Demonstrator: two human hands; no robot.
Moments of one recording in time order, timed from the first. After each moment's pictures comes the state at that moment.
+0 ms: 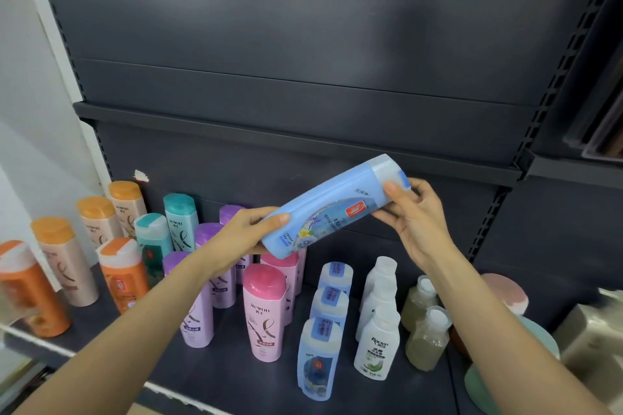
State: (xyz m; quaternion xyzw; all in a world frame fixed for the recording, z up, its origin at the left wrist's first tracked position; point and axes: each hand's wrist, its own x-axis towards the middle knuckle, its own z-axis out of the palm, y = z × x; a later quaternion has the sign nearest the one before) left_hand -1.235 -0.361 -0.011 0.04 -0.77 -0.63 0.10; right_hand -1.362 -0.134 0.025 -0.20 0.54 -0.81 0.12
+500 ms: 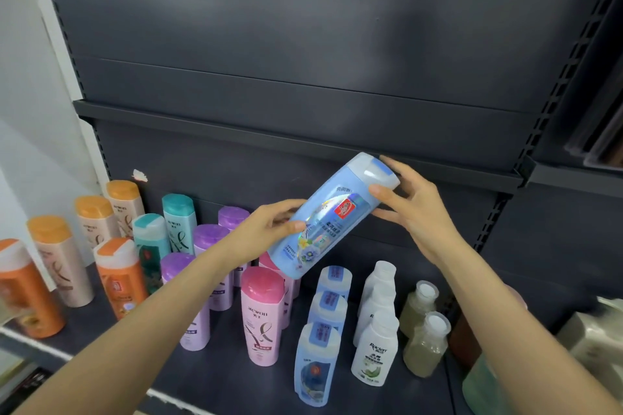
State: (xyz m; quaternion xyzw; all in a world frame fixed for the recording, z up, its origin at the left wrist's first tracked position) left_hand -1.257 -0.353 -0.007 -0.03 -0.83 -0.54 0.13; right_hand -1.359 -0.132 0.049 -0.30 0.66 -0.68 0.08
